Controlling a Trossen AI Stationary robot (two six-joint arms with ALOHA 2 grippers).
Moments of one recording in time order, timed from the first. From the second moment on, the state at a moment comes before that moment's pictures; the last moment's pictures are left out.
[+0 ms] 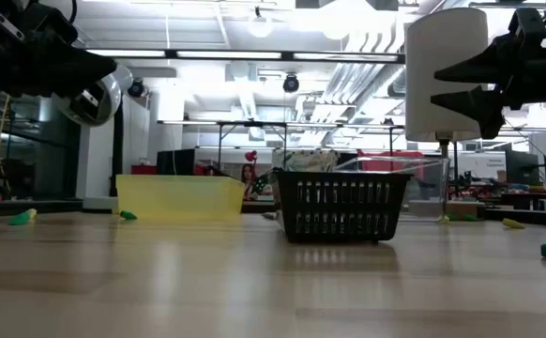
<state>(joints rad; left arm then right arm) 0.06 0.02 0.01 0.04 0.14 -0.25 0.00 0.01 0.01 0.06 0.32 0.47</state>
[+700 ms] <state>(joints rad) 0.06 0.02 0.01 0.04 0.14 -0.25 0.00 0.01 0.01 0.11 0.34 0.50</state>
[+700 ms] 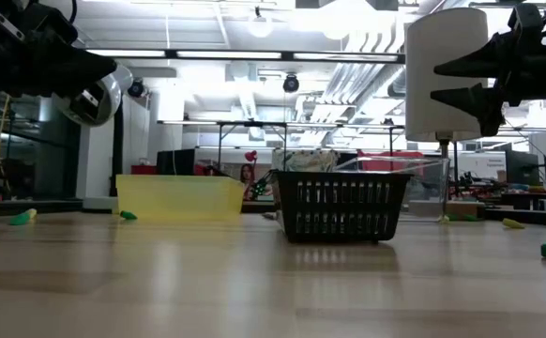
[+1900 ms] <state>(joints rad) 0.06 0.02 0.01 0.07 0.01 -0.24 0.00 0.01 0.01 0.09 0.44 0.47</state>
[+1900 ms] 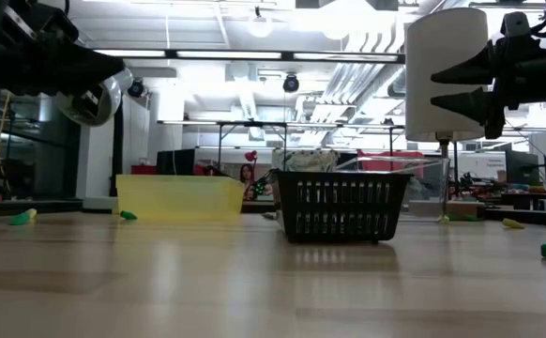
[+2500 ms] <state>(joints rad) 0.06 0.02 0.01 0.07 -0.06 -0.21 0.01 0.07 0.04 0.32 0.16 0.43</state>
